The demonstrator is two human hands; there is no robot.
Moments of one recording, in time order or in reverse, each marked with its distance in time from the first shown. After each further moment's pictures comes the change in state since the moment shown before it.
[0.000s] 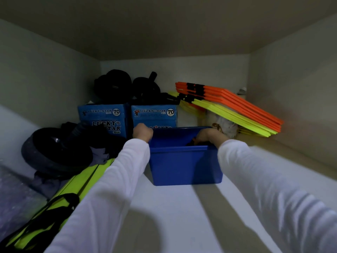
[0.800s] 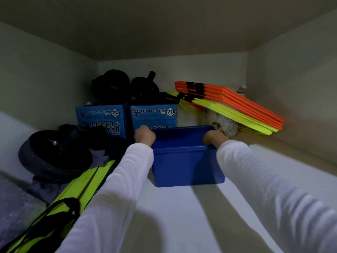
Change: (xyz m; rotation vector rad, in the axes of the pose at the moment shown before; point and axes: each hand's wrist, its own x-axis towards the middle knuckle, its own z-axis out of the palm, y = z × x) left_hand 0.001 -0.004 0.008 0.135 -0.017 0.015; right_hand -0.002 0.002 0.003 -0.290 -0.056 0.112
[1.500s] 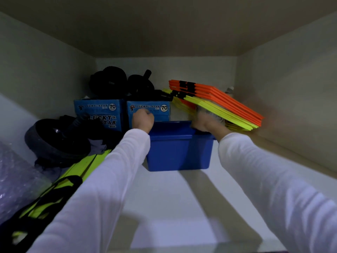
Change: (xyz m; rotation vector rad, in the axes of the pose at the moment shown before) left_hand -0.053 0.018 -0.028 -0.286 0.143 0.163; right_hand -0.056 0.014 0.001 0.415 0.476 -0.122
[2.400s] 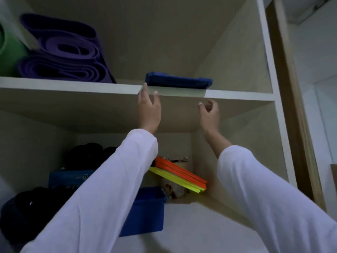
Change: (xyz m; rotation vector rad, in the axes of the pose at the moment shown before) left_hand -0.154 0.292 -0.130 -0.598 0.276 0.651; right_hand -0.191 0.016 -0.276 1.025 1.020 -0.220
